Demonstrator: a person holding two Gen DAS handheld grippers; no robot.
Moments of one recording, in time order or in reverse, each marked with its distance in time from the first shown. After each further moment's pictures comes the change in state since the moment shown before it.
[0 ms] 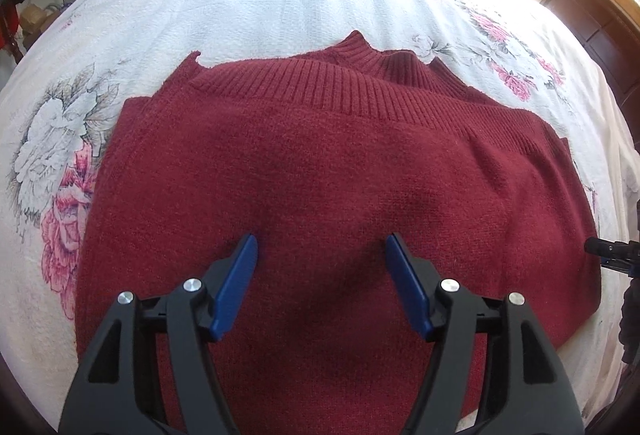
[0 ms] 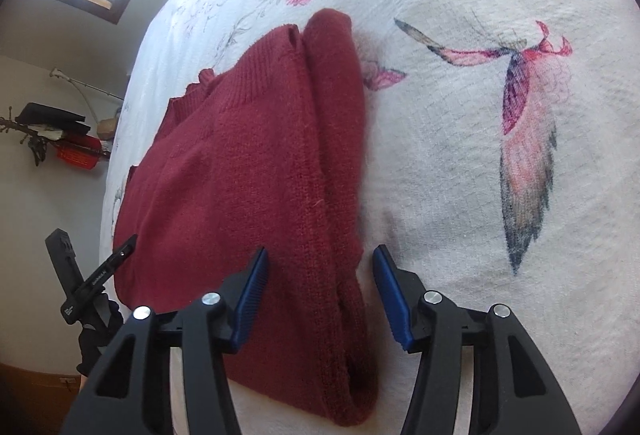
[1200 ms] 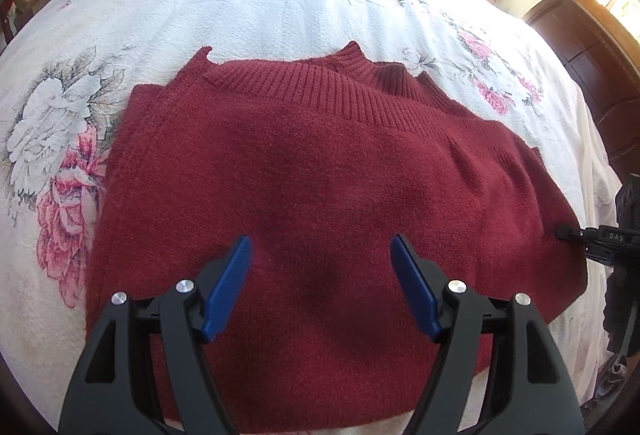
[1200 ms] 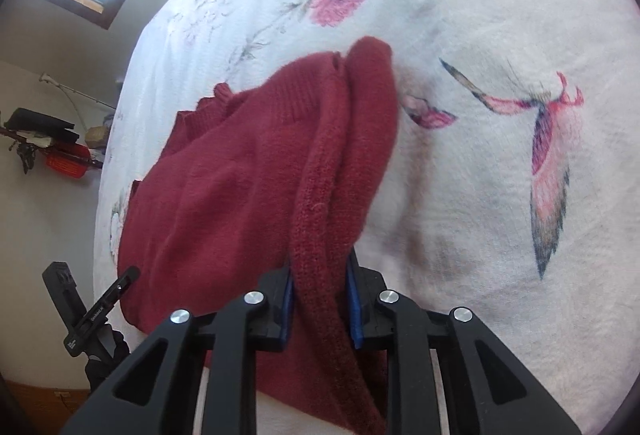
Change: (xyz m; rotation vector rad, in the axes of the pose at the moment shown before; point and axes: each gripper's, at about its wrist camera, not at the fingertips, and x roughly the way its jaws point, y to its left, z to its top) left arm -0.033 0.026 -0.005 -0.035 -0.028 -0.105; right arm -0.007 0.067 0.020 -0.019 -0.031 -0.077
